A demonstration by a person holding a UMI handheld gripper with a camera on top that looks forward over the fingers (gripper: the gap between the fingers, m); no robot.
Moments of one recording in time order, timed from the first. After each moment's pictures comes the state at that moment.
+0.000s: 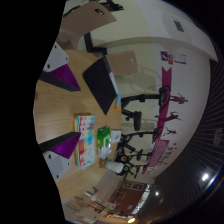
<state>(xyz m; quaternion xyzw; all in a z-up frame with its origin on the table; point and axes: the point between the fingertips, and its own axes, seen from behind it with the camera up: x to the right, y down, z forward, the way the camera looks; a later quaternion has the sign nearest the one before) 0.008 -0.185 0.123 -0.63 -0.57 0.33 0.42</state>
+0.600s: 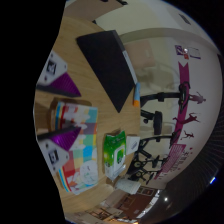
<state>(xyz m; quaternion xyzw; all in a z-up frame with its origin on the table) -0.150 -0.130 -0.006 -0.65 -0.60 0.30 0.36</state>
